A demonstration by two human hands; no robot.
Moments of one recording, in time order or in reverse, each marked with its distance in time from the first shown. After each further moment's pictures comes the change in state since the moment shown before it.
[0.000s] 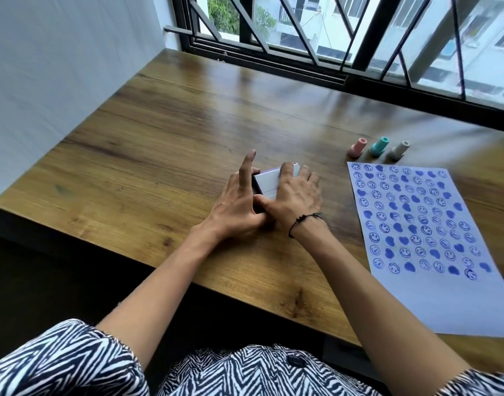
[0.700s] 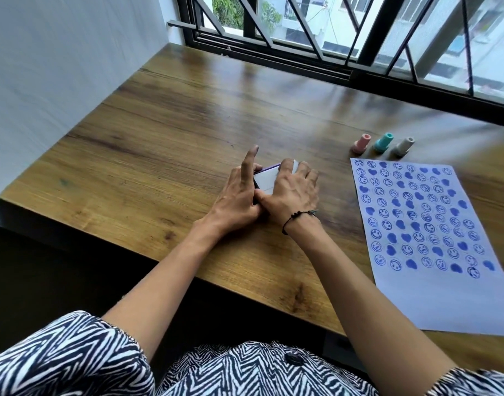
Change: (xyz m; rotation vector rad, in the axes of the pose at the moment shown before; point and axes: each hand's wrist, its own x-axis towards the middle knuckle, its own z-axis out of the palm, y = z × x) left_hand 0.003 -0.008 0.005 0.033 0.031 -0.009; right_hand -0.001 -0.006 0.006 0.044 0.010 0.018
